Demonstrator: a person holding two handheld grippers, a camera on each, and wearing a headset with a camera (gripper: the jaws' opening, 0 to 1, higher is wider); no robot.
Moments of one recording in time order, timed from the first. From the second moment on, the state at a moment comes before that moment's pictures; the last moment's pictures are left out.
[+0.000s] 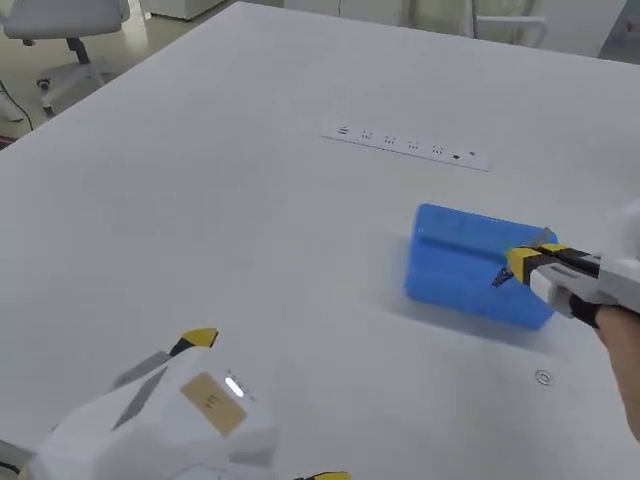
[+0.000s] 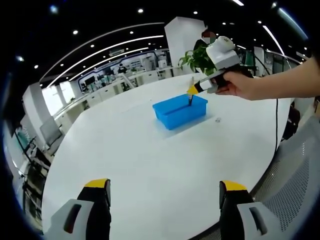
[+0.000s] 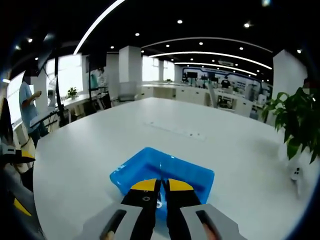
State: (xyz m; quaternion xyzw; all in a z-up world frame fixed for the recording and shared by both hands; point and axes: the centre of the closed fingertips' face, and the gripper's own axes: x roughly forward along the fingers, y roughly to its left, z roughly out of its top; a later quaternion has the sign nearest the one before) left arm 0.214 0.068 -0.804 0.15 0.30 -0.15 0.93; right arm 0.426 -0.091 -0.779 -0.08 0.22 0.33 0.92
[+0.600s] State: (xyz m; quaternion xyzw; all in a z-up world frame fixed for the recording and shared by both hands) left arm 0.214 0.066 -0.802 0.15 0.30 -0.15 0.93; right arm 0.380 -0.147 -0.759 -0.03 0.22 0.28 0.94
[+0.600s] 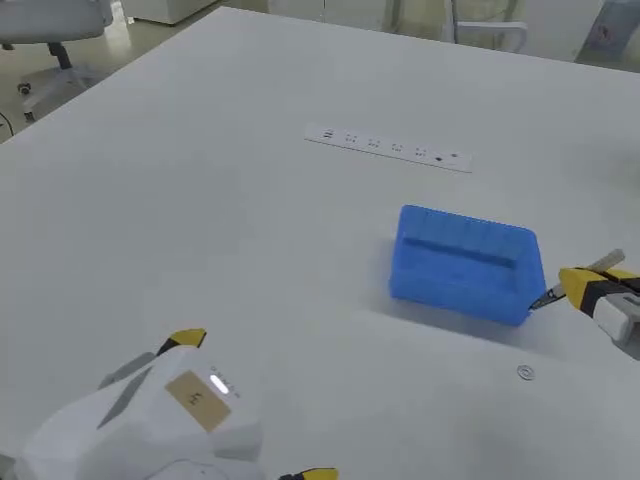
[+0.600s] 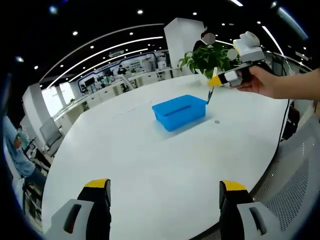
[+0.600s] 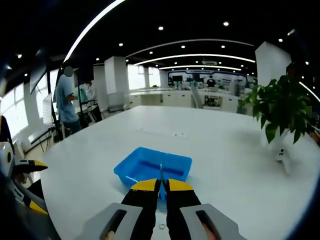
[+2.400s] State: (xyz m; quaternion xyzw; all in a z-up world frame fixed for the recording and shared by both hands) left arm 0.214 0.068 -0.792 0.15 0.29 -0.14 0.93; right arm 0.372 -0.132 -0.750 -0.09 0.23 0.32 0.91
